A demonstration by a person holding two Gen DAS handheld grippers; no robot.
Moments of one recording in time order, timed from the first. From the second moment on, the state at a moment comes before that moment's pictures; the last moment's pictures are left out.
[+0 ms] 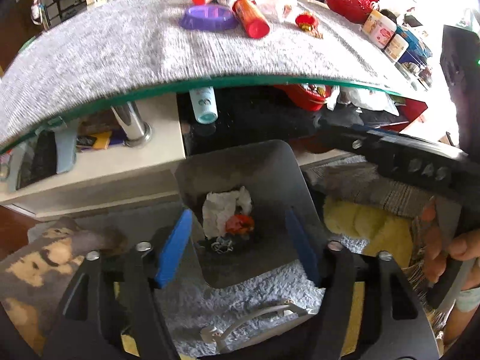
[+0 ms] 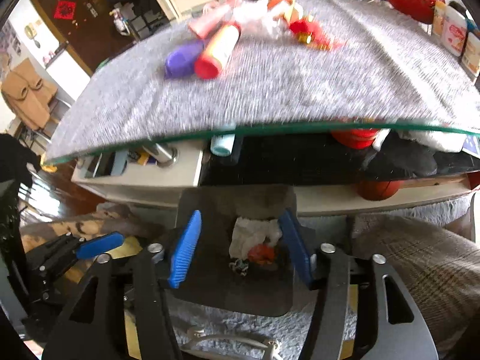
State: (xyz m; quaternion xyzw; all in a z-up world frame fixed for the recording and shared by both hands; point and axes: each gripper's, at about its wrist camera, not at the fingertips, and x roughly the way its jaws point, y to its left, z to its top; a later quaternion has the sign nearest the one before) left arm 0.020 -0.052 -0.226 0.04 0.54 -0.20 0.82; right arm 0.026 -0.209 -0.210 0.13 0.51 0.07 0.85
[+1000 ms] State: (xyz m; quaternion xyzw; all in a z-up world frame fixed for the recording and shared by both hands) left arm 0.127 -0.091 -0.115 0.06 0.45 -0.20 0.87; right arm 0.134 -0.289 -0.117 0.09 0.42 0.00 0.91
